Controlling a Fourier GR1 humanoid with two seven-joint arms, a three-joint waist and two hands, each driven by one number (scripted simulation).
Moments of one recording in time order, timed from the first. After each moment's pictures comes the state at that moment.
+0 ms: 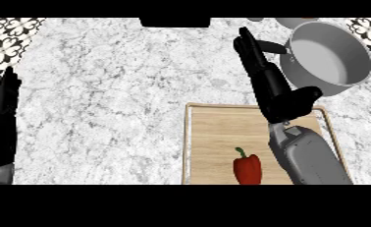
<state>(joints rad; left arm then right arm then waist) 0.02 0.55 -0.06 -1.56 0.06 0.43 -0.18 -0.41 -0.18 0.31 -1.59 -0.18 -0.25 0.12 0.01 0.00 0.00</state>
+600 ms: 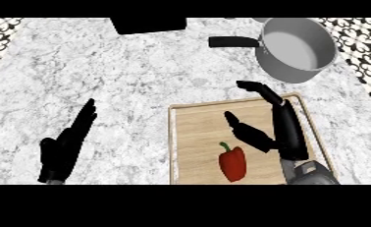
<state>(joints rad) 0.07 0.41 -0.26 -1.48 0.22 0.19 0.00 -0.18 -0.32 0.45 -1.66 0.22 -0.49 0.06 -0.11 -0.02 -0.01</state>
